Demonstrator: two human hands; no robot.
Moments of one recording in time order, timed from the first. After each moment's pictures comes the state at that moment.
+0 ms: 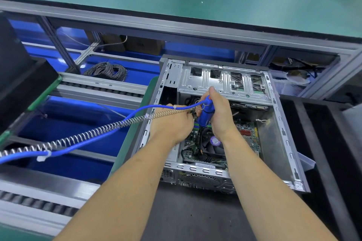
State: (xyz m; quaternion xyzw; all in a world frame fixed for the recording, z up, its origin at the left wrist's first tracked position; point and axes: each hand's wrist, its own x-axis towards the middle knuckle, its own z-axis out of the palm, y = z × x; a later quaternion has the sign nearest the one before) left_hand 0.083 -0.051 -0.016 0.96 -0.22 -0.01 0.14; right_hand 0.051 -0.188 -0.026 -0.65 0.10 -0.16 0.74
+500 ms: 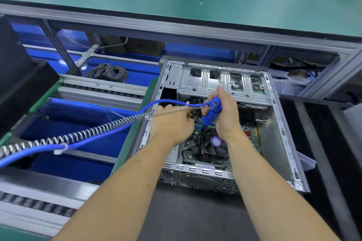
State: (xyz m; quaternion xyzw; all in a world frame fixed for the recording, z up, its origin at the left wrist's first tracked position) left_hand 0.085 -0.050 -0.020 0.96 -0.25 -0.01 0.12; right_hand 0.046 -0.195 -0.020 -0.60 0.12 -0.19 0.77
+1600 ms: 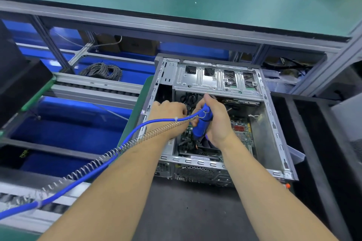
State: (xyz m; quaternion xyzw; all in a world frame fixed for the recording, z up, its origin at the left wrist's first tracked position) left_hand 0.087 -0.050 -0.014 0.95 -0.28 -0.05 0.13; right_hand 0.016 -0.174 -0.016 -0.58 0.09 -0.11 0.80
